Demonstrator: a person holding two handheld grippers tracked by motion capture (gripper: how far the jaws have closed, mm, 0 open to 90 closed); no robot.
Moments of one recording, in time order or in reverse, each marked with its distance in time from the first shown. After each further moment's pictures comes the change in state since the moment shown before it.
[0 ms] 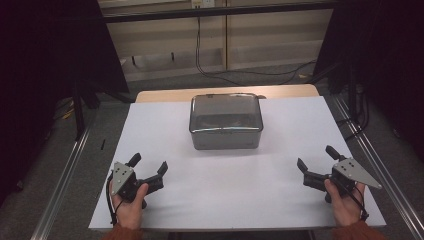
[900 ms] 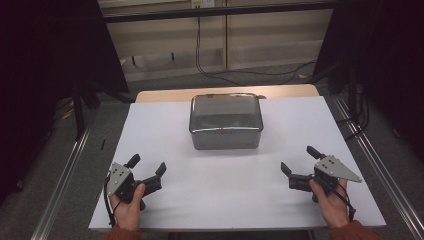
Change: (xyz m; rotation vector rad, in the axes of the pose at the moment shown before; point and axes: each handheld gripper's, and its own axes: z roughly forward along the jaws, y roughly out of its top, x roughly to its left) left arm 0.002 0.002 -0.005 -0.001 -0.010 -0.020; right arm 0.028 0.002 0.020 0.047 0.139 -0.021
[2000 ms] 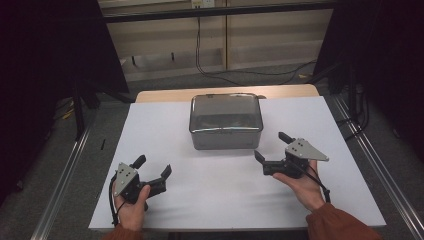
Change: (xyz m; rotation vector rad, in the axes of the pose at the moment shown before) left arm -0.009 -0.003 0.004 0.035 -0.041 0.032; right arm 0.034 0.031 0.061 -0.021 0.123 -0.021
